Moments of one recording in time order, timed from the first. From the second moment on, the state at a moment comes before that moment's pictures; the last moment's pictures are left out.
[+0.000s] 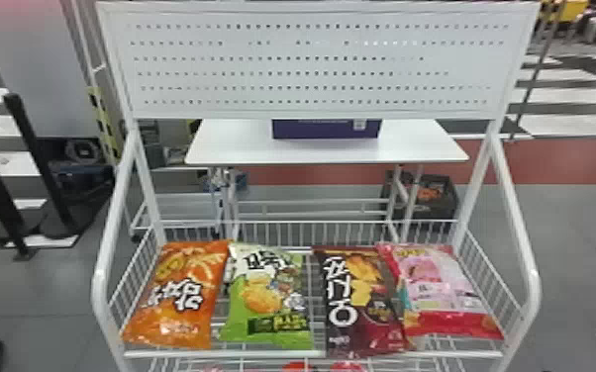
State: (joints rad) left arm 0.88 0.42 -0.09 -2.17 0.18 -0.41 0.31; right arm 0.82 -0.39 0.05 -2.11 -0.30 -0.34 -0.07
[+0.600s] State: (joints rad) left arm 0.88 0.42 -0.09 -2.17 0.18 -0.41 0.31; right arm 0.81 -0.39 0.05 -2.11 -0.30 -0.34 -0.07
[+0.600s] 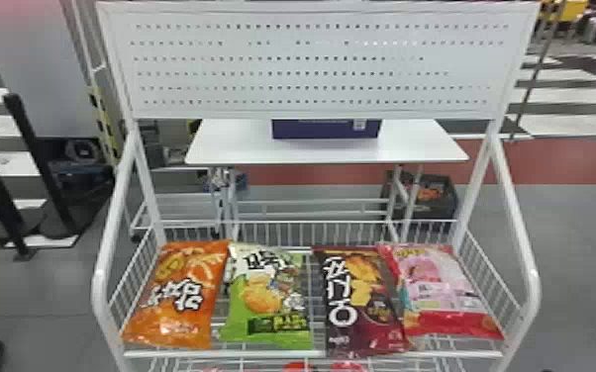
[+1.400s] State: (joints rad) left arm 0.35 0.33 -0.40 -1.99 0.15 0.08 0.31; right arm 0.81 -0.37 0.06 -2.10 -0.29 -0.34 -0.07
